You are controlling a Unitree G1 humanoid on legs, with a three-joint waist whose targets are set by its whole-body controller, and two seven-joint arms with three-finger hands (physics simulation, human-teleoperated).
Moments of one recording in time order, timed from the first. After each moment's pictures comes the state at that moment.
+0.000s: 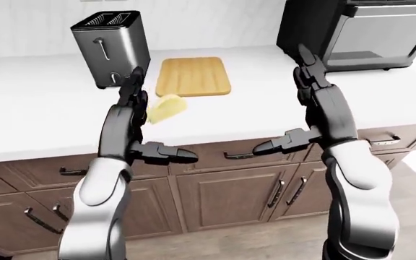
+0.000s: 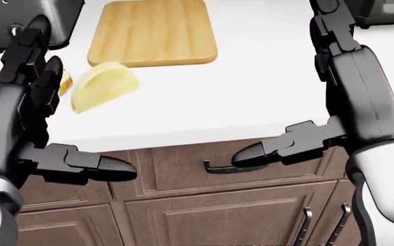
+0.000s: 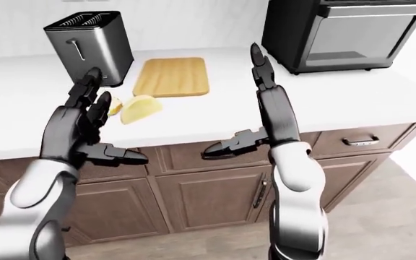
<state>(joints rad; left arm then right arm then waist) -0.37 0.11 0.08 -0.74 0.06 0.95 -0.12 -0.43 -0.13 -0.05 -0.69 -0.35 0.79 0.30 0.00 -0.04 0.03</state>
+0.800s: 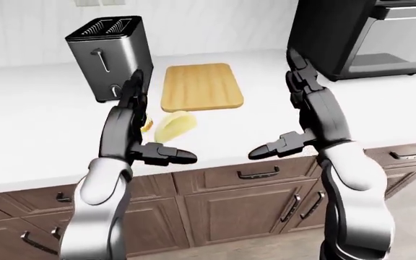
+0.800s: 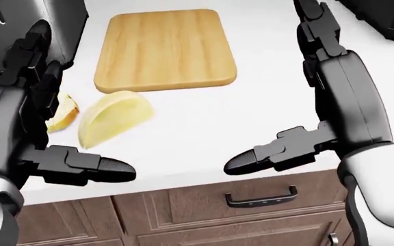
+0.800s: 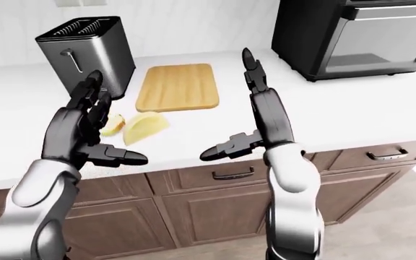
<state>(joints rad) -0.37 0.12 0.08 -0.73 0.07 0.95 -0.12 -0.43 -0.12 -0.02 -0.70 -0.36 0.81 0.33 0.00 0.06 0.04</state>
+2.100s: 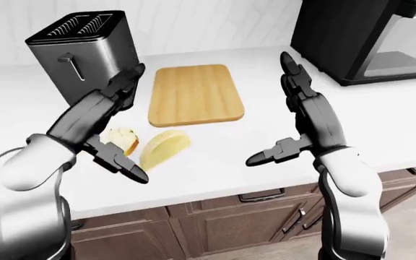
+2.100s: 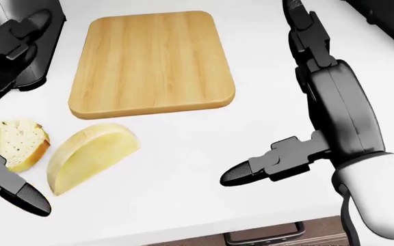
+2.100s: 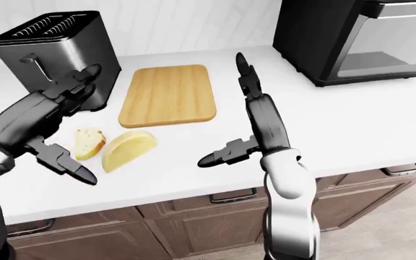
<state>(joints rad) -0.46 0.50 0.21 -0.65 0.30 0.80 -0.83 -0.38 -0.09 0.00 -0.69 -0.39 0.73 0.36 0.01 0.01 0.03</state>
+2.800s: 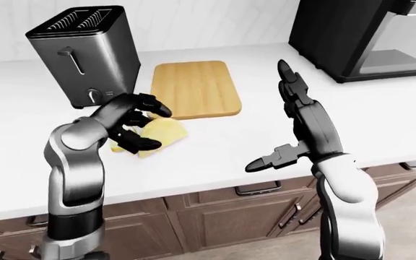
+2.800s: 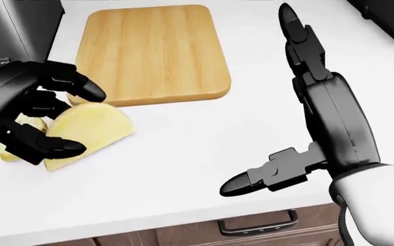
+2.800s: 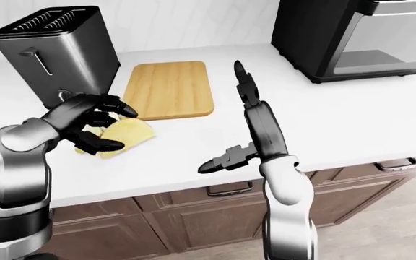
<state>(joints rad) -0.60 0.37 0.14 -0.18 0.58 0.61 -0.91 -0.32 -0.08 0.00 -0.69 -0.40 0.67 0.36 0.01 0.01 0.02</state>
